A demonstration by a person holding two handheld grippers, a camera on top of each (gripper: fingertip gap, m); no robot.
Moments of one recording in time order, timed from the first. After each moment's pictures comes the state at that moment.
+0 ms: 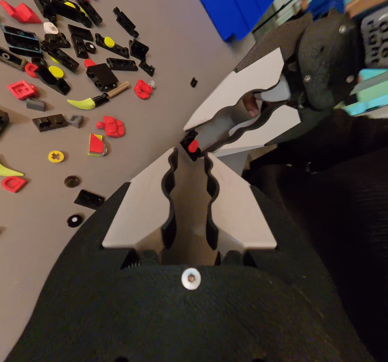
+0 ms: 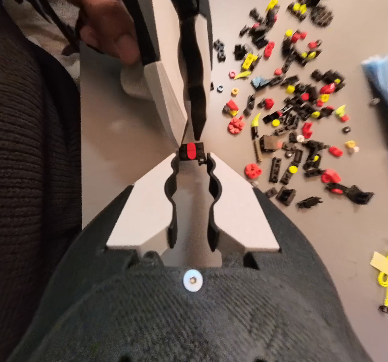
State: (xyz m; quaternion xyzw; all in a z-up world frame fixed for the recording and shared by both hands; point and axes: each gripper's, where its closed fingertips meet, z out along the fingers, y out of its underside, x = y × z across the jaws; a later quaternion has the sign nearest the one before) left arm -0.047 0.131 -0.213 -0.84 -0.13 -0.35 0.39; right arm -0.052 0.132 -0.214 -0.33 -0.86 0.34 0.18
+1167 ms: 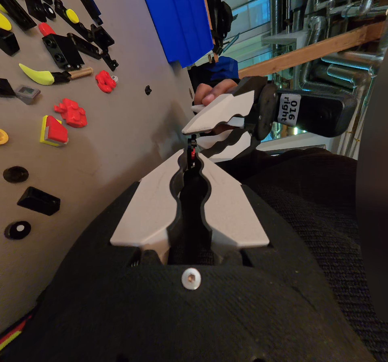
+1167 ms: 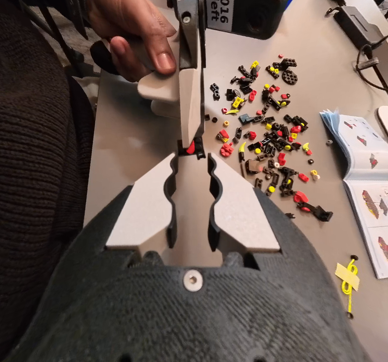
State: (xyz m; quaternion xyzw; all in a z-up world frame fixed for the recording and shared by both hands) left arm -0.041 0.129 -0.179 -0.71 -0.21 -0.55 0.37; right arm -0.050 0.125 -0.185 -0.27 -0.85 0.38 0.24
